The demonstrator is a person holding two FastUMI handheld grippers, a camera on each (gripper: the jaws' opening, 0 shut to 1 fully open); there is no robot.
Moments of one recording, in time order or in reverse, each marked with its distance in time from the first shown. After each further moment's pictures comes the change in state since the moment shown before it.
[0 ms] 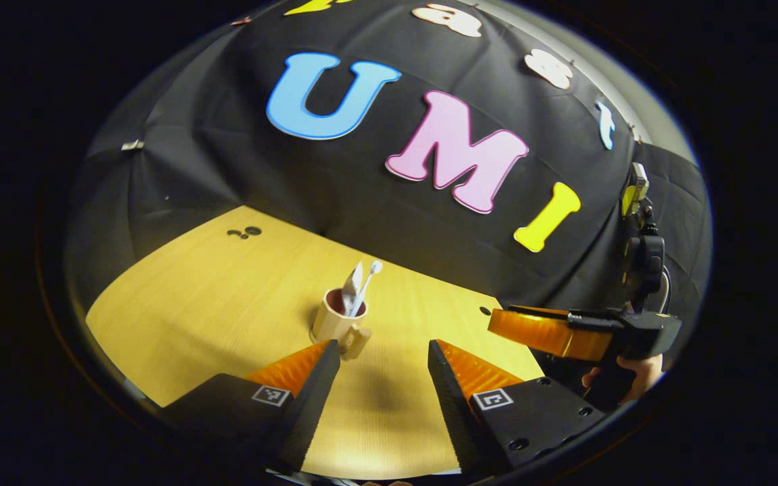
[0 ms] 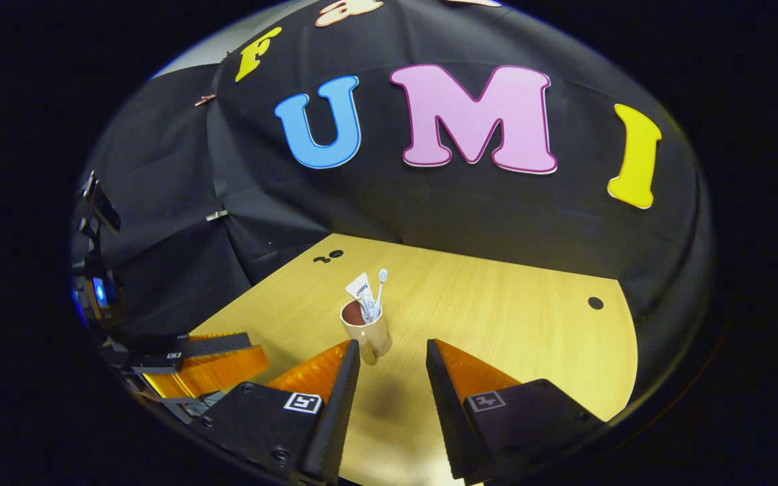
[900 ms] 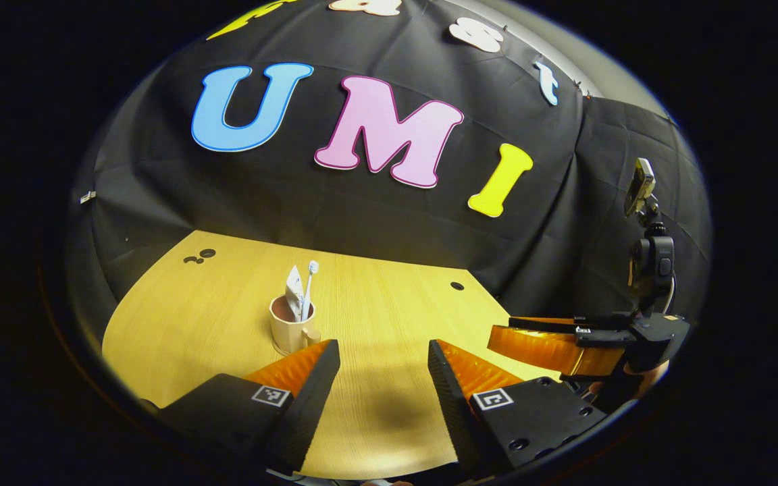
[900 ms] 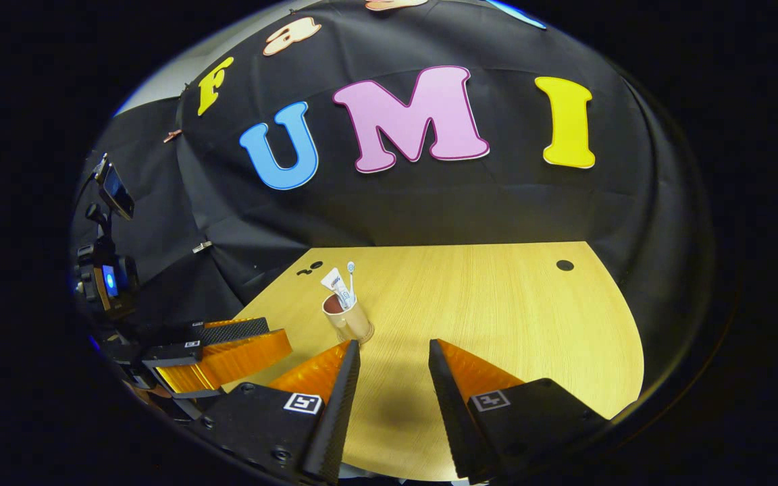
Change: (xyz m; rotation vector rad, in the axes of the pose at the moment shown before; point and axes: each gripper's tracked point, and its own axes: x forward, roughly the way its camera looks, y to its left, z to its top) left arm 0.007 -0.060 -0.010 0.160 0.067 -0.101; right arm -0.051 -0.041 -0.028 0.177 -0.031 -0.076
